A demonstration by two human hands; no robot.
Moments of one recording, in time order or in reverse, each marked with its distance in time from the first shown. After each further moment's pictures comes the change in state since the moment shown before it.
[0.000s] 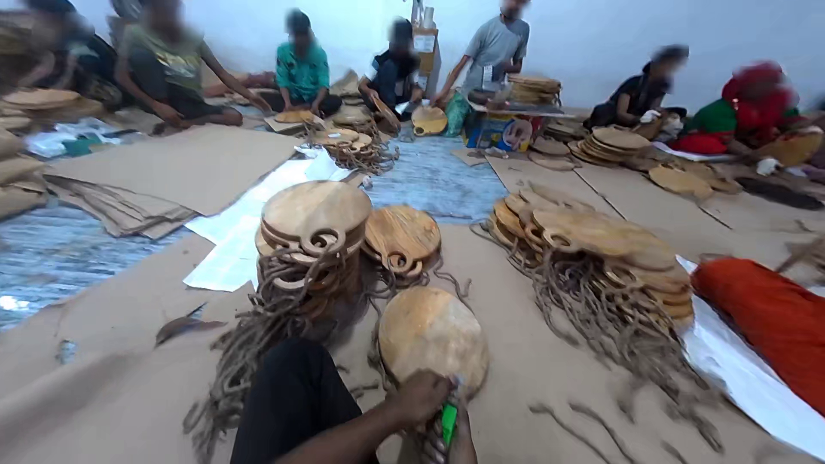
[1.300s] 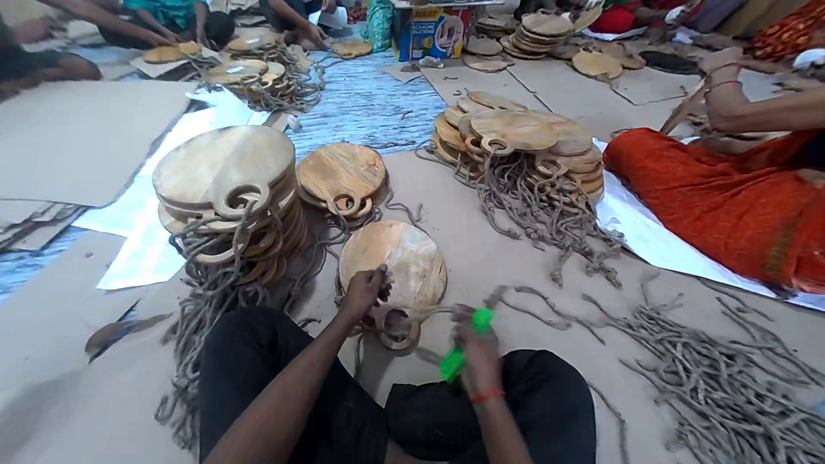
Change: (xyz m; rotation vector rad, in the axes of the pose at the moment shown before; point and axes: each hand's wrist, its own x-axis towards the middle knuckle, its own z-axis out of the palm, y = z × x) left_hand 0.024 -0.006 -0.039 -0.225 0.290 -0.181; right_hand -0.017 -0.048 -0.043 -0.234 0.590 -0.579
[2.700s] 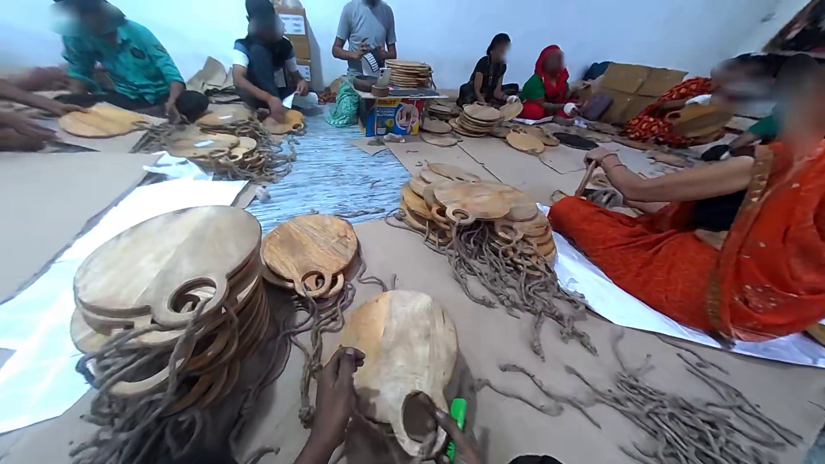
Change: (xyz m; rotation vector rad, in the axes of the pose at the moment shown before) left_hand 0.006 0.009 0.008 -0.319 0.288 0.307; right_hand 0.022 0.024 0.013 0.312 -0.210 0.309
